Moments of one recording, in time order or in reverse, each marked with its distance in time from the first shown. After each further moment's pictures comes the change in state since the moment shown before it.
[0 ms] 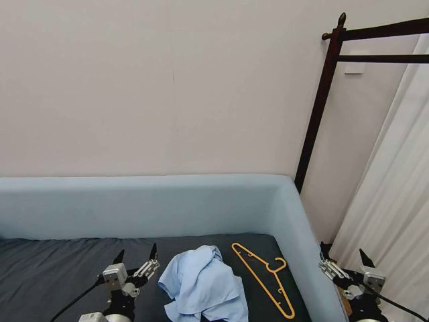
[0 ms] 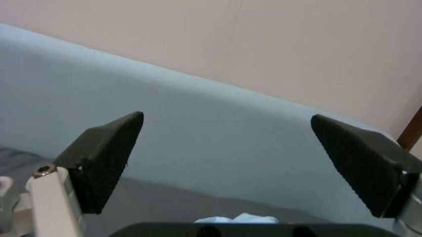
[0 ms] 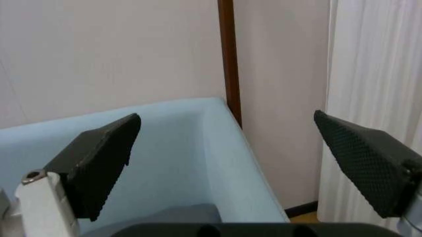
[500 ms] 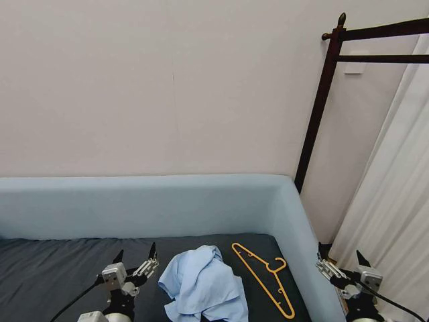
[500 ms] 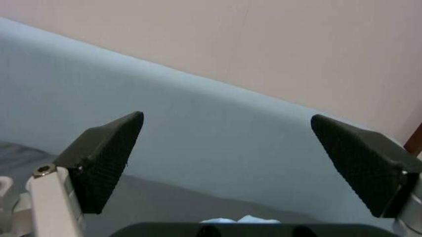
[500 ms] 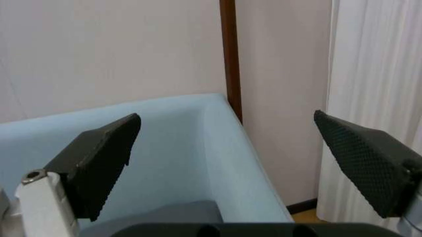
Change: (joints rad) left arm -0.003 0.014 -0.011 -0.010 -0.034 0.009 -0.025; right arm 0.010 0.011 -0.020 -0.019 -0.033 0.000 0.003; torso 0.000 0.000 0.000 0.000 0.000
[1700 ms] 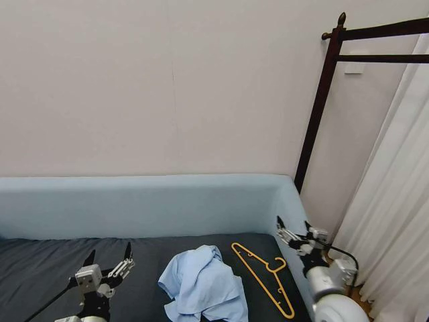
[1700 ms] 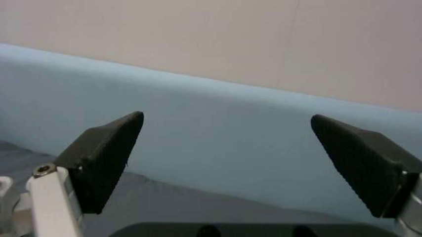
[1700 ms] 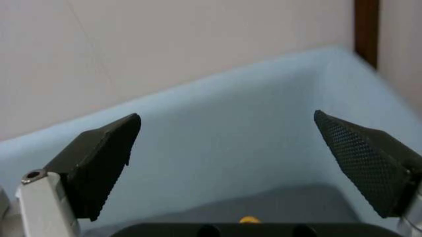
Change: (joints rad) left arm 0.067 0.017 -0.112 0.043 0.103 -0.074 -0.026; right arm 0.546 -0.164 -0.386 -0.272 0.386 -0.147 0.097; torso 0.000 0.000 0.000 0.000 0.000
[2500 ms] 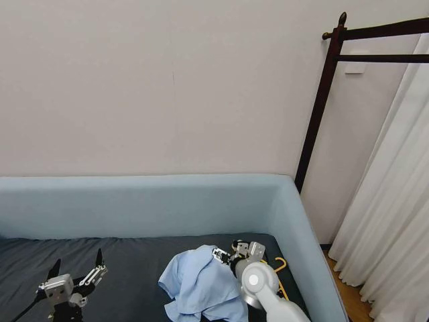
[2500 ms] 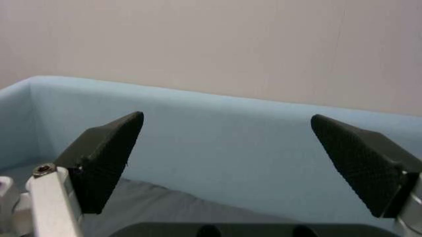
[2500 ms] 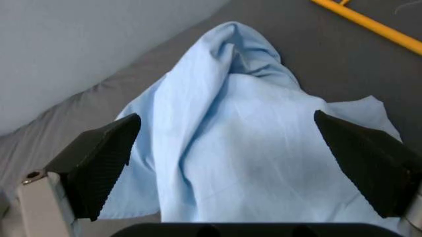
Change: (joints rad) left arm 0.052 -0.036 -0.124 -0.029 0.066 -0.017 -0.016; right arm 0.241 0.302 -0.204 -0.439 0.381 -0.334 0.251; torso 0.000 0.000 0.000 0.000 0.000
